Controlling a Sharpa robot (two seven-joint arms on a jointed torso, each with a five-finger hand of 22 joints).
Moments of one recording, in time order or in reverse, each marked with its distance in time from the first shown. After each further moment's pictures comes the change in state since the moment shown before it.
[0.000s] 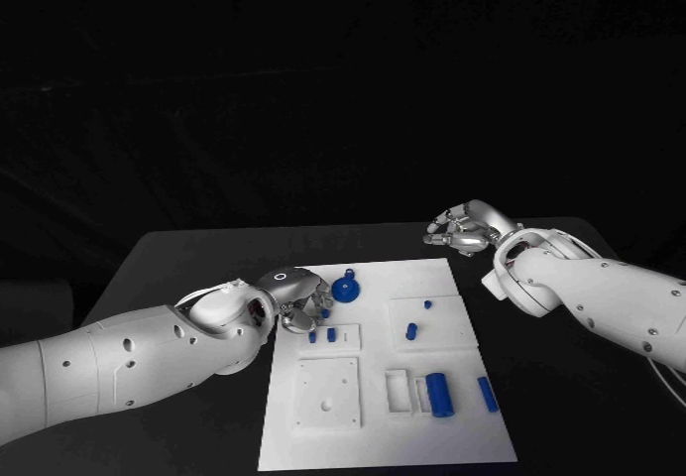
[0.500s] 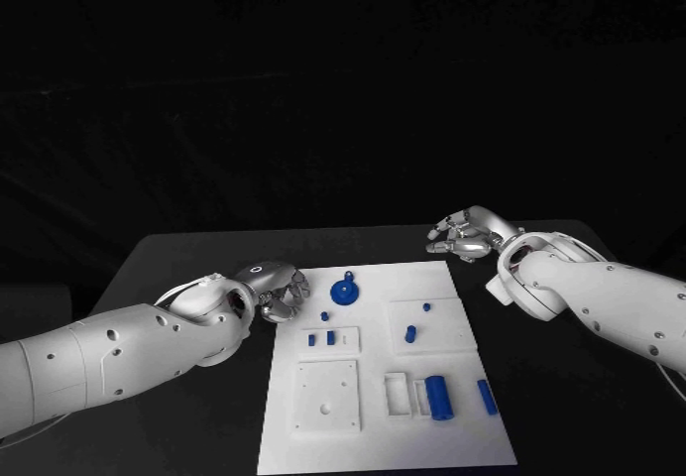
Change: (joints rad) left arm 0.000 -0.024 0.020 -0.076 0.098 0.002 0.003; left_hand 0.040 -0.005 0.012 -0.012 0.000 -0.002 0.012 0.006 0.002 -0.014 0.004 -0.011 -0.003 -0.012 0.012 -0.006 -0.003 0.000 -0.006 0.006 -0.008 0.000; right arm -0.001 -0.018 0.000 0.002 0.002 0.053 0.019; right_hand 0.025 0.022 -0.001 -0.060 -0.003 -0.025 0.015 -0.017 0.000 -0.026 0.010 -0.016 -0.018 -0.013 0.011 -0.020 0.000 0.000 -0.015 -0.001 -0.017 0.000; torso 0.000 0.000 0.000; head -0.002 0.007
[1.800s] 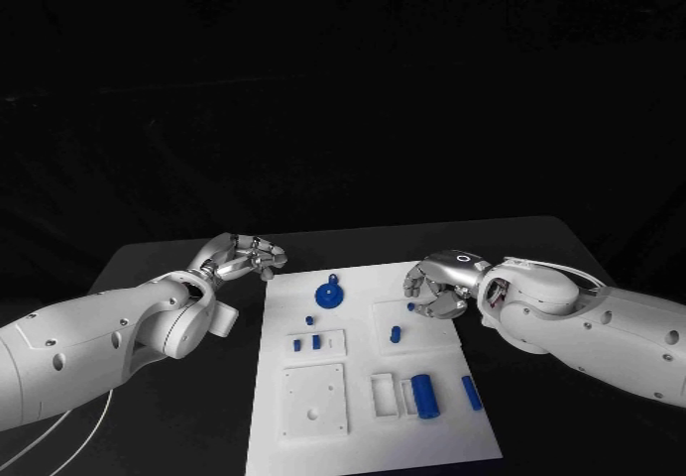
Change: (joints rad) left arm 0.039 -0.064 0.019 0.010 1.113 -0.019 0.379; left_hand -0.166 0.085 -0.112 -0.010 -0.066 0.015 0.008 0.077 0.026 0.069 -0.004 0.026 0.021 -0.069 0.030 -0.478 -0.176 0.010 -0.127 0.029 -0.252 -0.112; right arm -0.049 -0.113 -0.031 0.234 -0.640 0.162 0.015; right_hand 0.148 -0.012 0.092 -0.064 -0.164 0.016 0.031 0.012 0.016 0.055 0.061 -0.859 -0.693 0.009 0.058 -0.030 -0.084 0.015 0.017 0.027 -0.060 0.000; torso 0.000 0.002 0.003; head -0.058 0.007
